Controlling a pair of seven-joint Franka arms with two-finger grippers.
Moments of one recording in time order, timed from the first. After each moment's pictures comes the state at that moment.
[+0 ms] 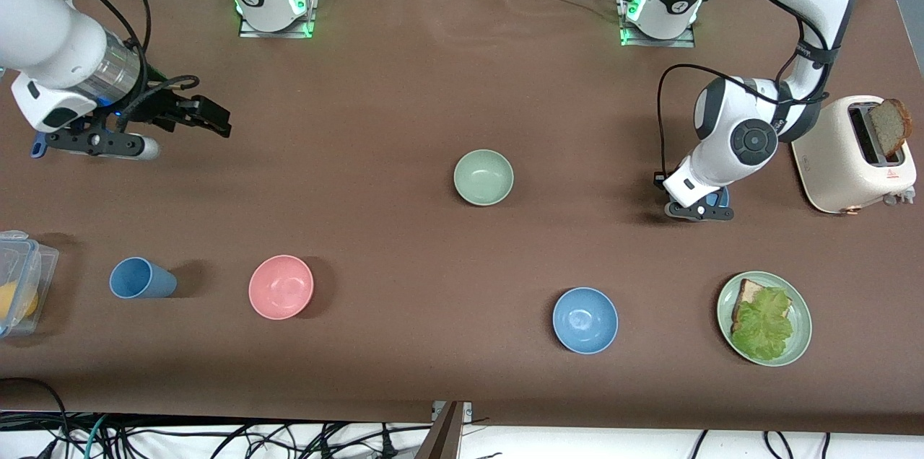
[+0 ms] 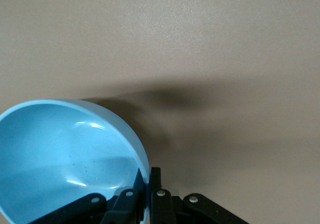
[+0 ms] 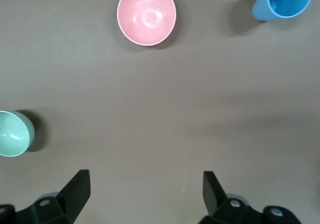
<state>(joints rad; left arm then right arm) -0.16 0.34 0.06 -2.21 0.02 2.41 -0.03 0.16 0.07 0.04 -1.62 0.06 1.63 0.30</state>
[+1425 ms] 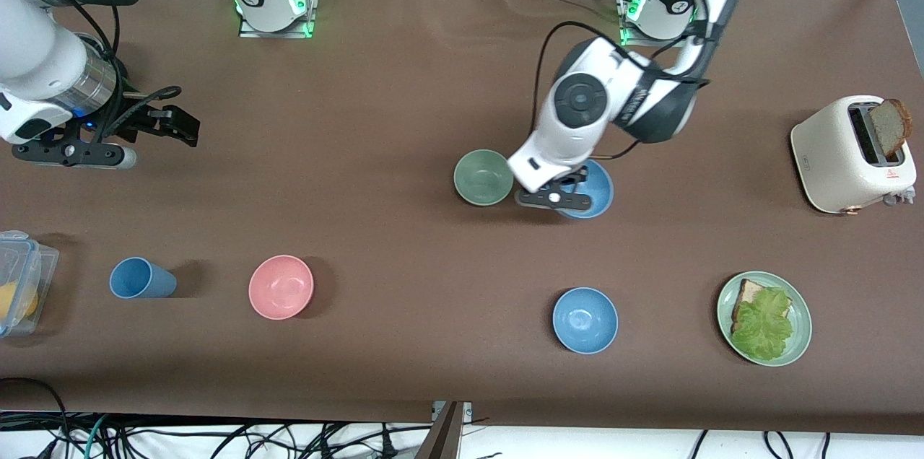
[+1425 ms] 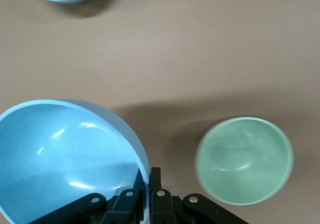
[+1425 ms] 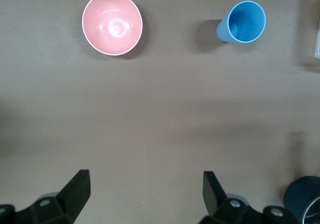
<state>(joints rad) -0.53 0.50 -0.09 -1.60 0.02 2.02 -0.50 0.12 0.09 0.03 -1.61 -0.06 1.63 0.20</state>
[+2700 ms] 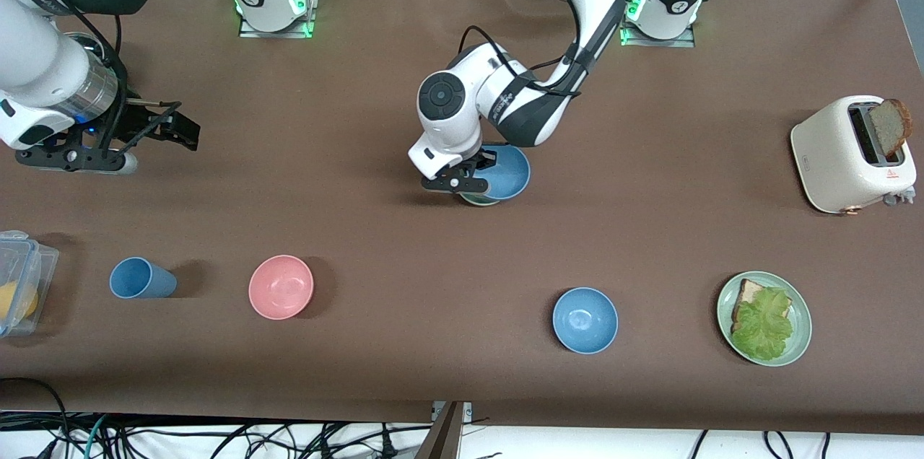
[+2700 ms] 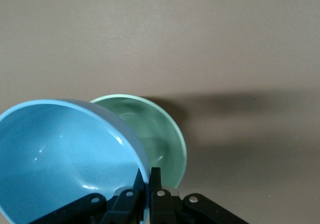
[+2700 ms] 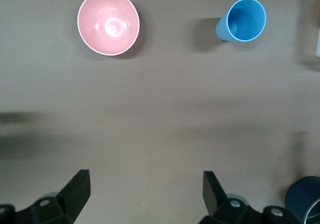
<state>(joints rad) -0.77 0.81 -0.06 -1.23 0.02 1.90 -0.75 0.12 0.10 0.03 -1.63 -0.06 1.65 0.20</state>
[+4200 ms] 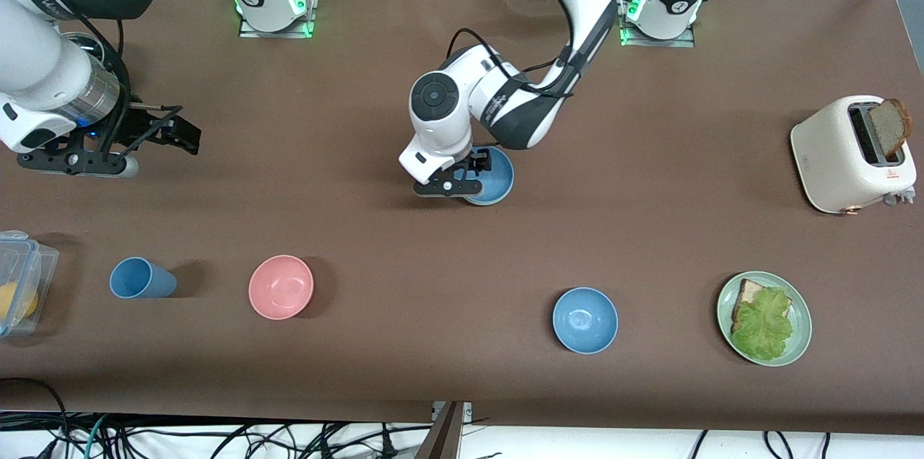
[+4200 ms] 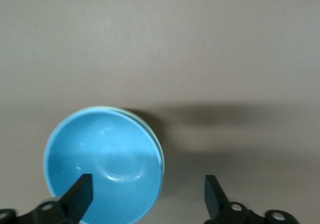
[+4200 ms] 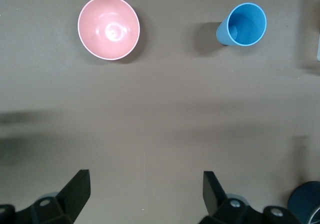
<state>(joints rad) -0.76 0.81 -0.03 -1.14 -0.02 1.90 -0.82 0.12 0.10 0.03 -1.64 -0.06 1.68 0.20</state>
